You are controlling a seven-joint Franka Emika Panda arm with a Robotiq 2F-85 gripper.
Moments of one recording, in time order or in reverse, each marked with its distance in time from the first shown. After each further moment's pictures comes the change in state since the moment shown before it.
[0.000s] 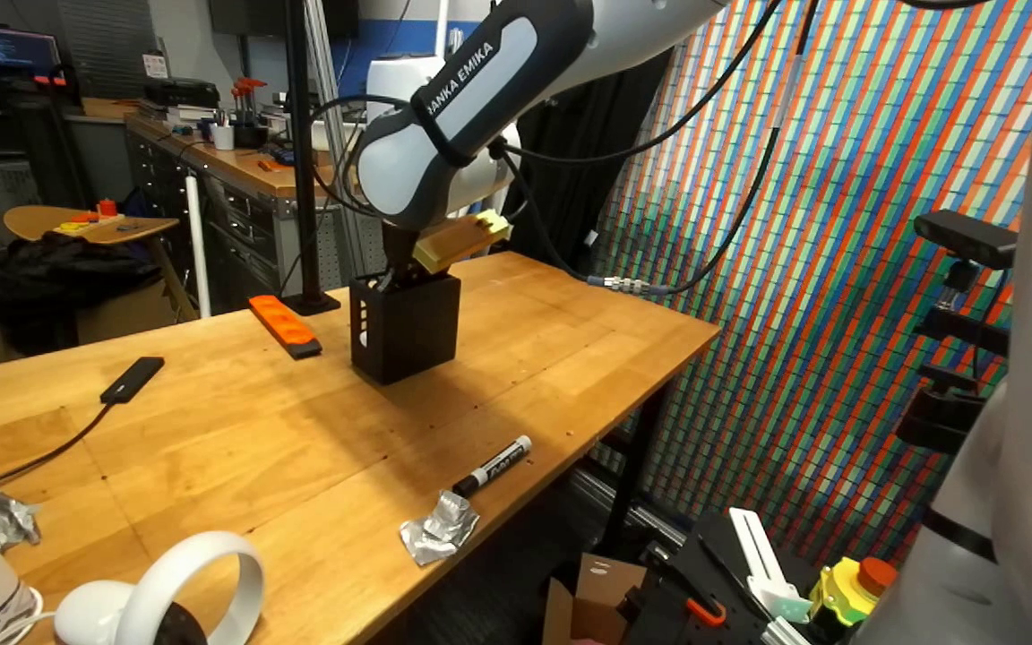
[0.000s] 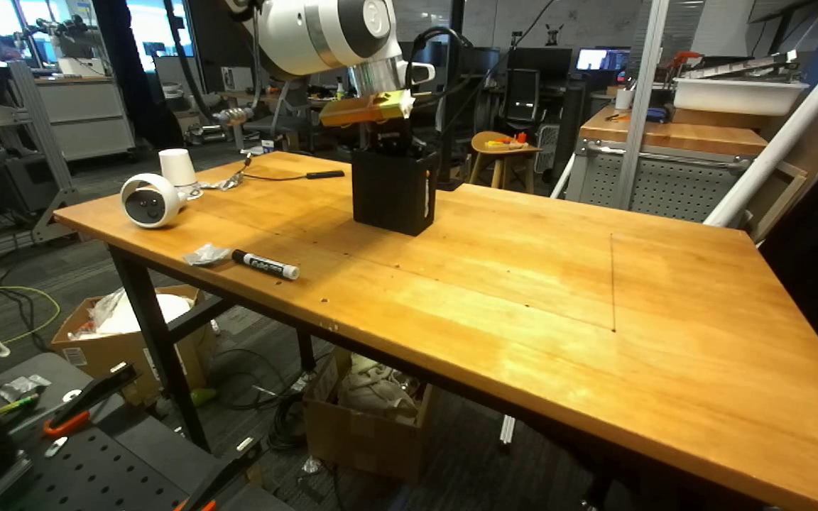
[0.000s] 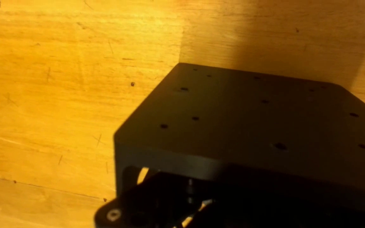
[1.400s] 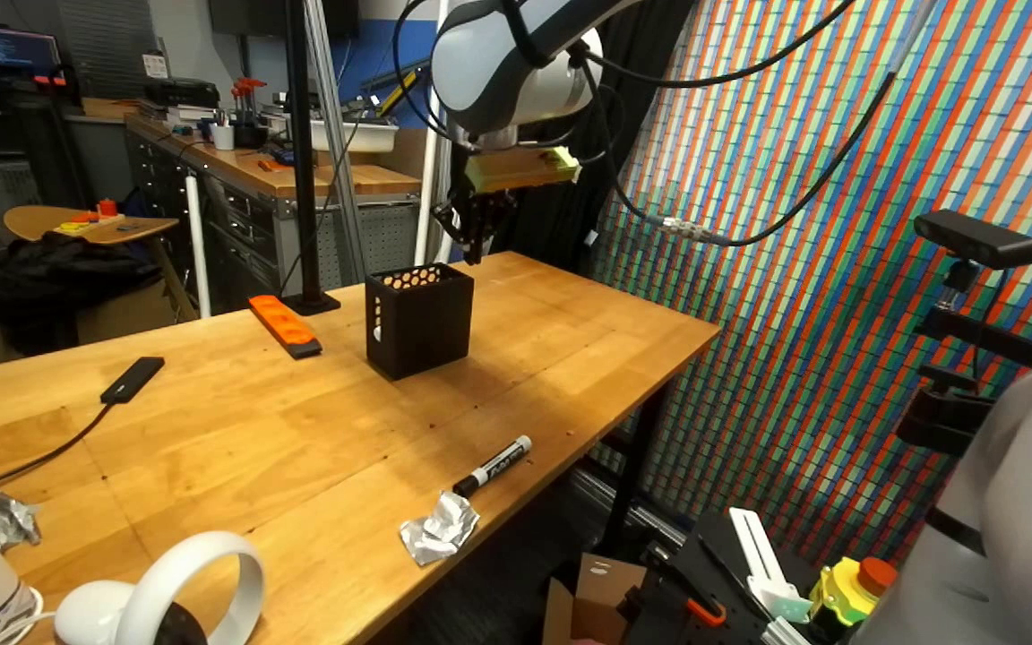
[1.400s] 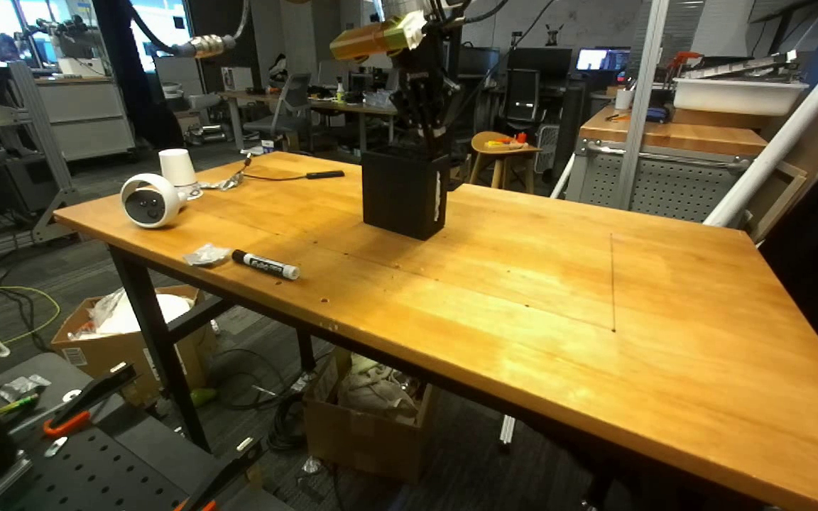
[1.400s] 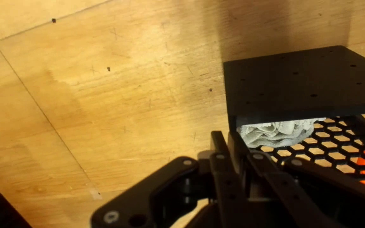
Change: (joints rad) arm -0.076 -0.227 -0.050 -0.061 0.051 -0.108 0.168
